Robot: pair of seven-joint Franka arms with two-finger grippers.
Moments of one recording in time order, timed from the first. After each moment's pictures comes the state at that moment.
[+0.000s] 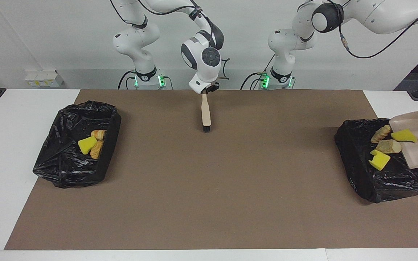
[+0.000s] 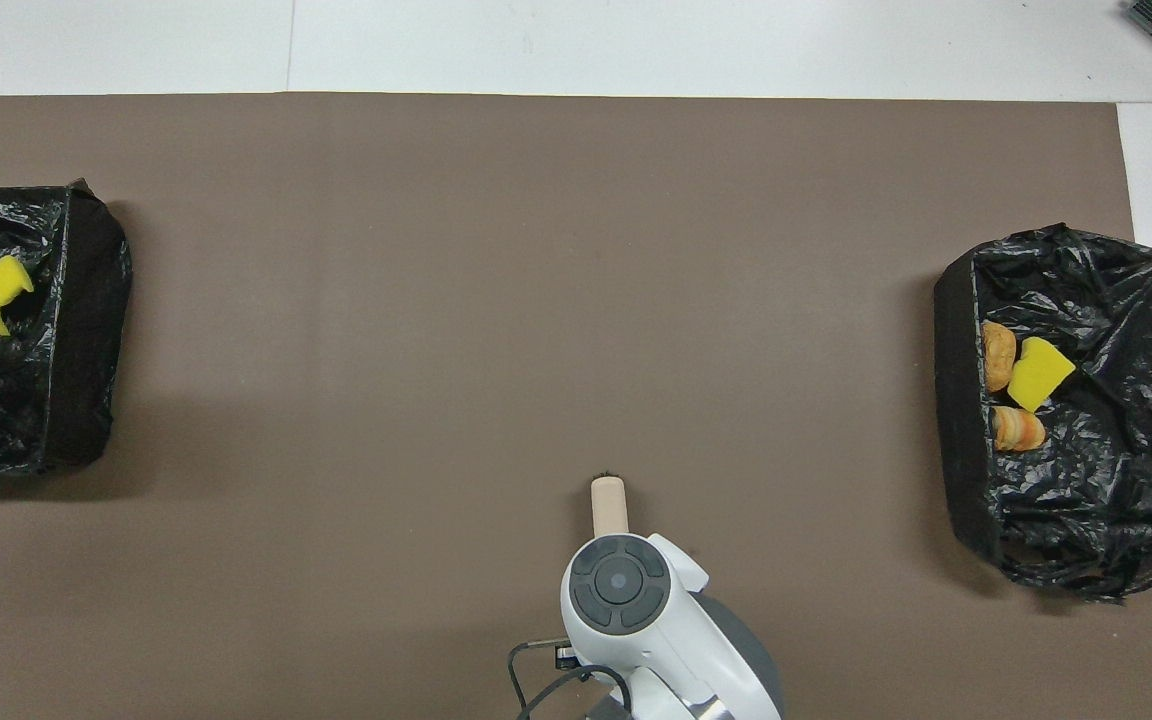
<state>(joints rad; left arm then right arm) 0.04 0.43 0.47 -1.34 0.52 2.01 1.98 0.73 -0.02 0.09 -2.30 0.26 1.94 0.64</state>
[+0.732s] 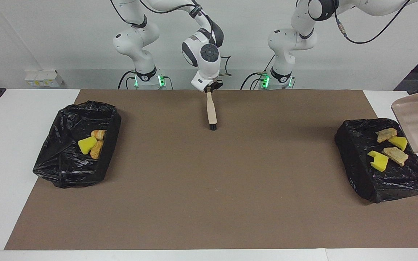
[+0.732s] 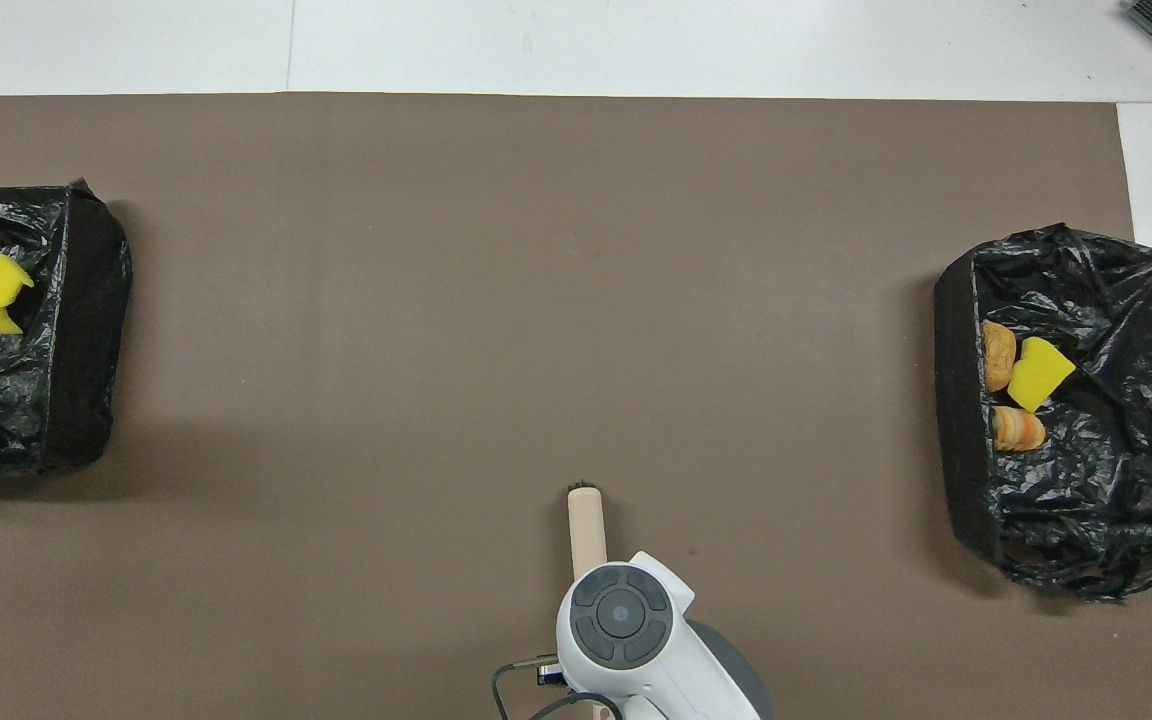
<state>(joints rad) -0.01 0.29 0.36 -1.34 0.60 1.84 1.97 0.76 -0.04 0.08 -2.32 0.32 2.02 0.59</state>
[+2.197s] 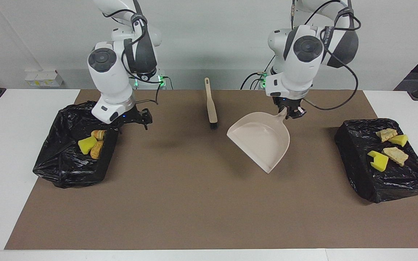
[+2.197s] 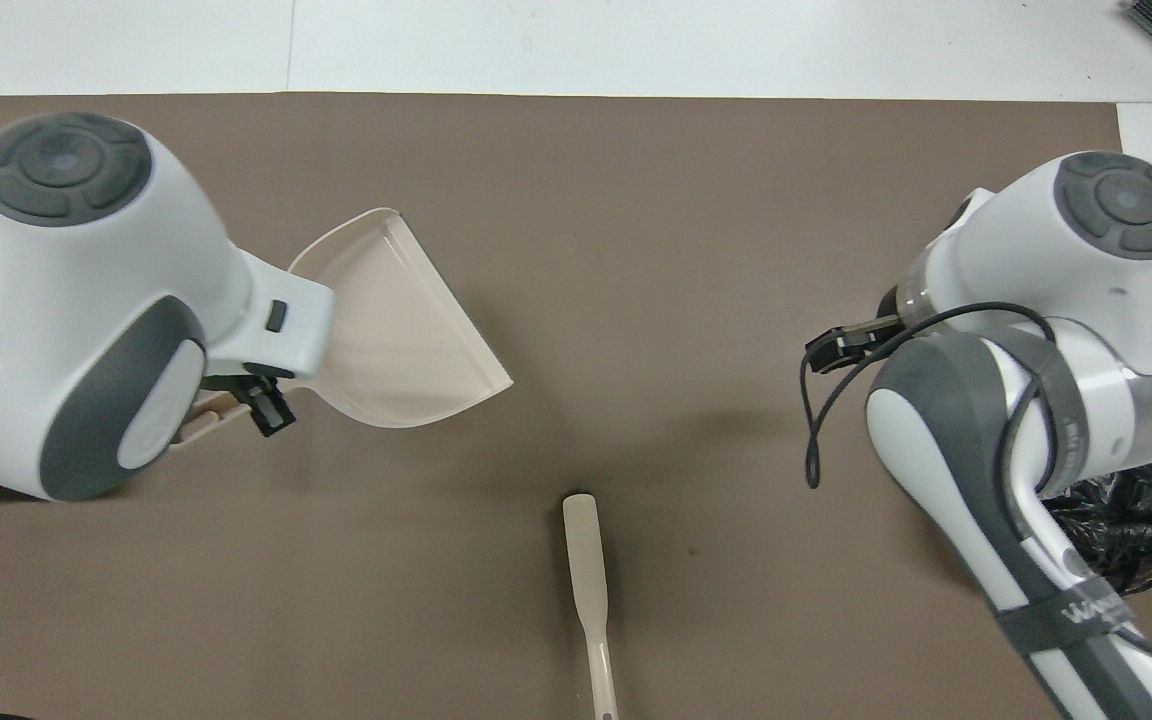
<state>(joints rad) -0.01 0.16 -0.49 -1.68 0.11 1.61 0.27 0.02 0.11 0.06 -1.77 -0.06 1.85 -0.08</state>
